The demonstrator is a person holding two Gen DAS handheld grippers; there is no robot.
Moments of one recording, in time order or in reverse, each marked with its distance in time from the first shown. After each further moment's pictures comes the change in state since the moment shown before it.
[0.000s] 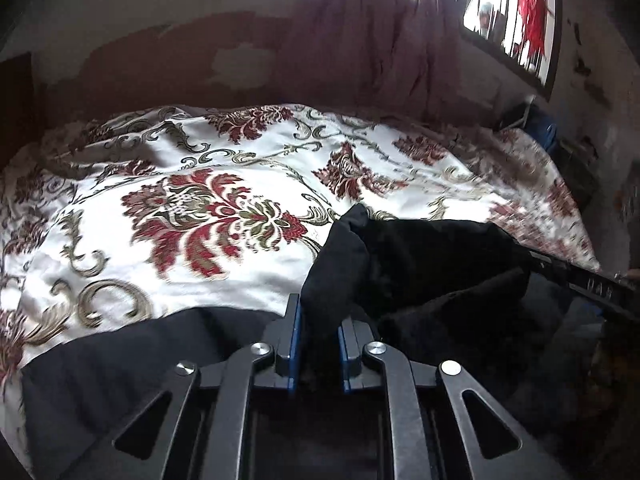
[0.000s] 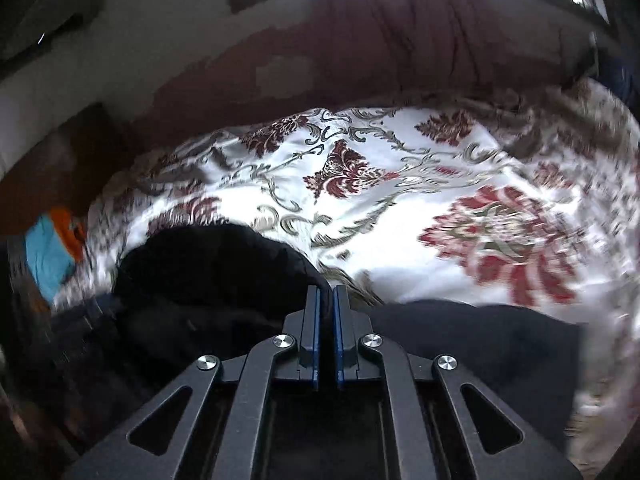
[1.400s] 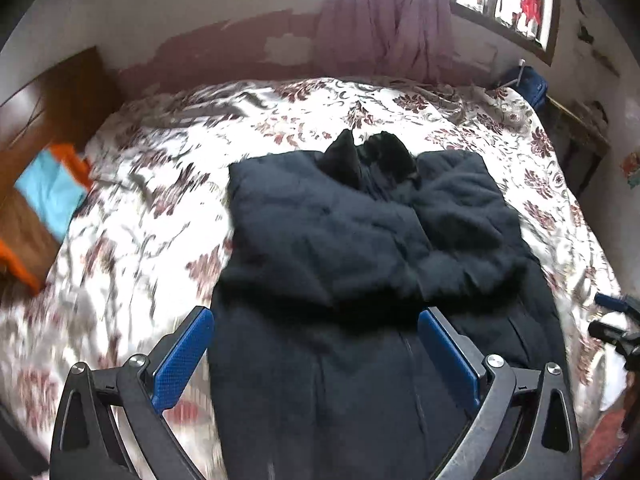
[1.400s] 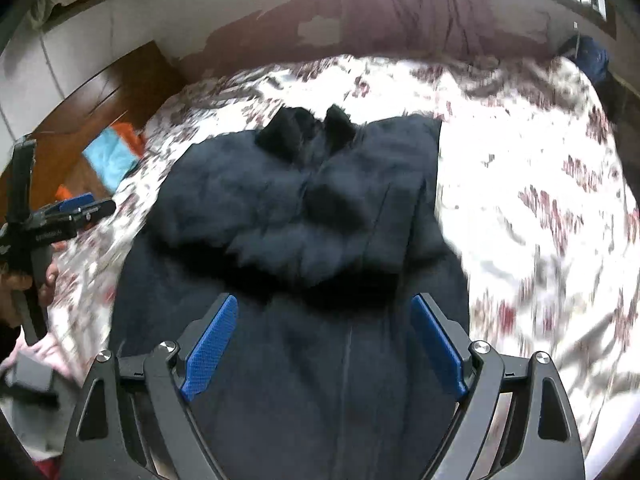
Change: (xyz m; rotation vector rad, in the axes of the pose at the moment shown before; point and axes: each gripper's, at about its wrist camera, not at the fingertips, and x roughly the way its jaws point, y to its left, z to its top) left arm -0.306 -0.042 -0.117 0.040 0.166 0.190; right arm -0.271 -0.009 -0.147 -0.055 0.194 0.037
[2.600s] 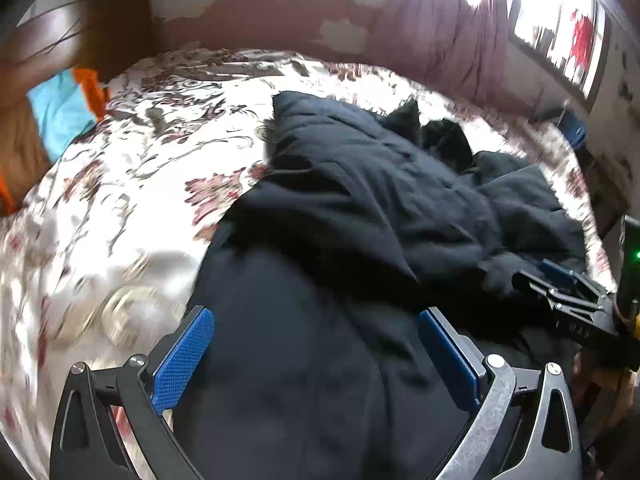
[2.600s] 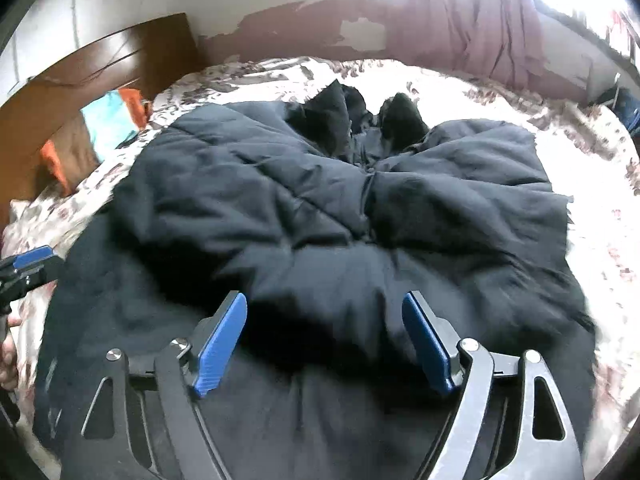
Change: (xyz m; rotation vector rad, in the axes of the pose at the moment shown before) left arm 0.070 0.043 -0.095 -0.252 -0.042 -0.004; right arm 0.099 0.085 -0.035 -0.169 -0.075 -0.008
